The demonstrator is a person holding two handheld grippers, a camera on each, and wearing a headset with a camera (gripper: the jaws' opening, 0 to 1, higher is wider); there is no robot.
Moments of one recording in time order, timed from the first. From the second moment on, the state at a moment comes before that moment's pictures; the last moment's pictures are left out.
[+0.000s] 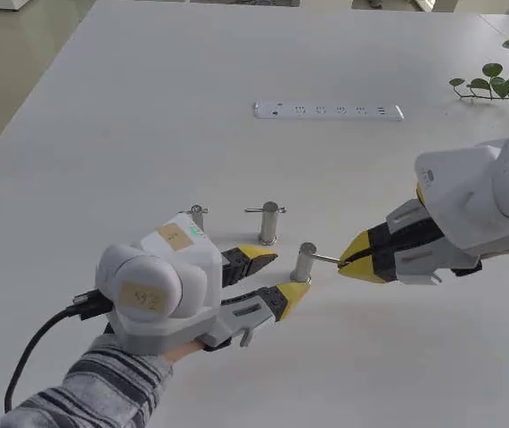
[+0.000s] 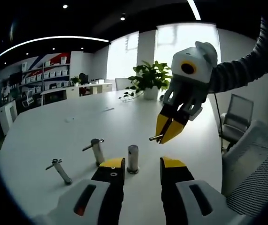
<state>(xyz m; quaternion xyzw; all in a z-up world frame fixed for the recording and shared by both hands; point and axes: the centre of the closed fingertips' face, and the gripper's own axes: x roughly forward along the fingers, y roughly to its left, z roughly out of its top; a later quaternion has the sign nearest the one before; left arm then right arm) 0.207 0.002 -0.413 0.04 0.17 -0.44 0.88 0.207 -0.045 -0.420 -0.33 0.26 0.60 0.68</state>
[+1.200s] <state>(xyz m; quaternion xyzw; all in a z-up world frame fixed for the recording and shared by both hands) 0.248 -0.023 -0.465 0.03 0.23 -0.37 0.90 0.239 -0.055 -0.458 -0.37 0.28 0.61 0.64</state>
